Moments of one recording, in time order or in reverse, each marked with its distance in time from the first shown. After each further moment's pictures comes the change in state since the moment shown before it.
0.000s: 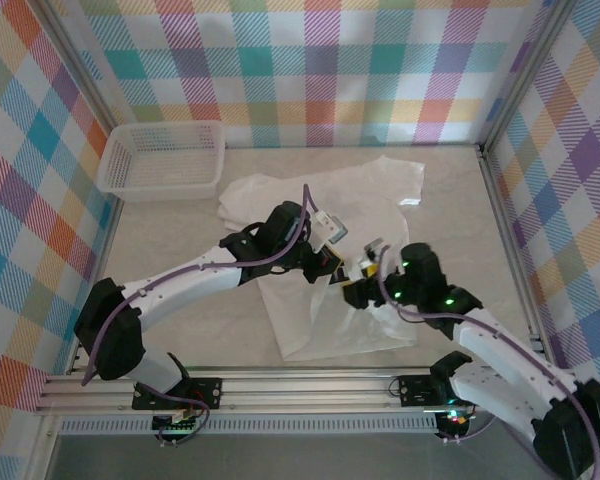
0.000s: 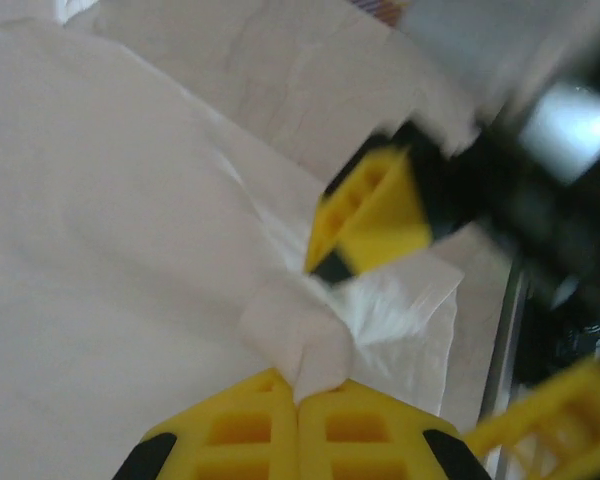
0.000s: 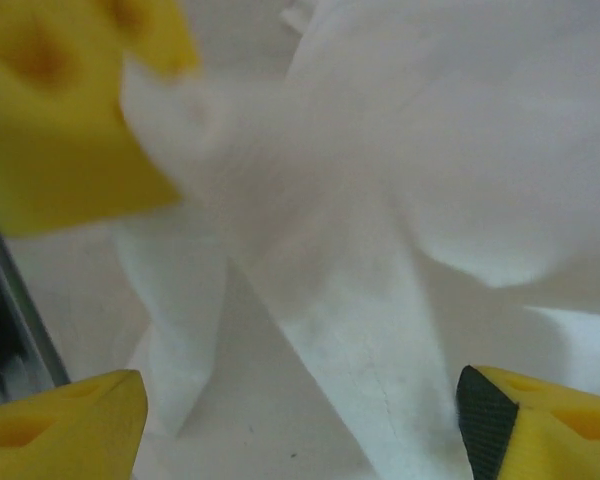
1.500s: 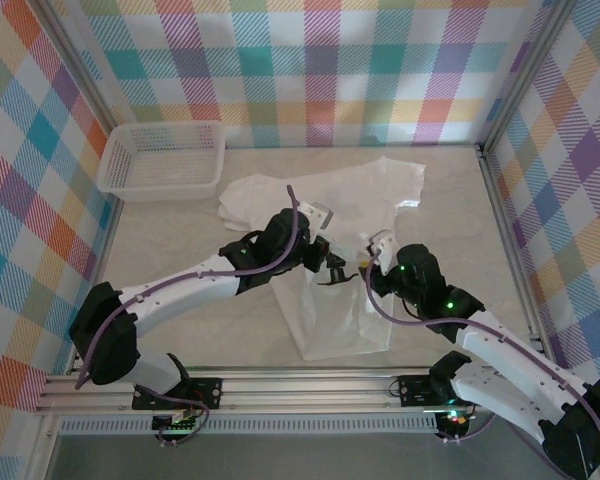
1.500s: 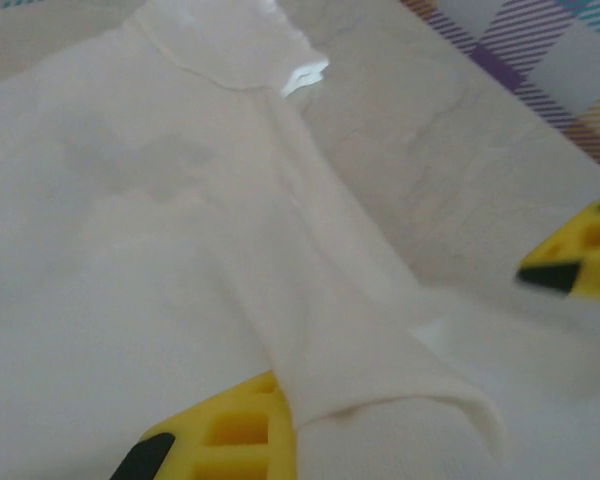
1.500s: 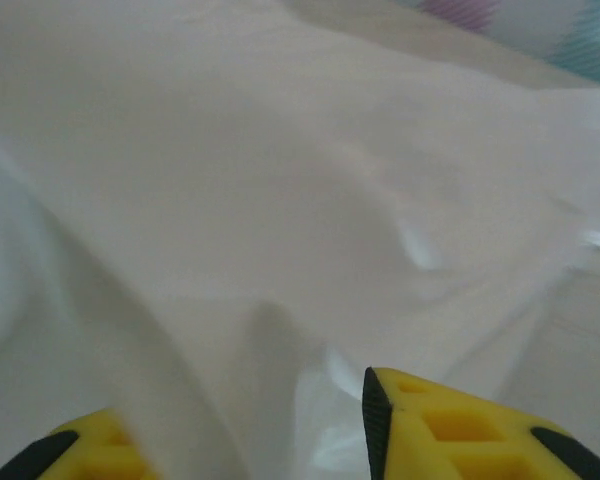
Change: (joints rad) left arm -0.035 -0.035 -0.064 0.116 -0.408 -0.206; right arm 0.058 -0.065 0.051 -0.043 0.371 -0.219
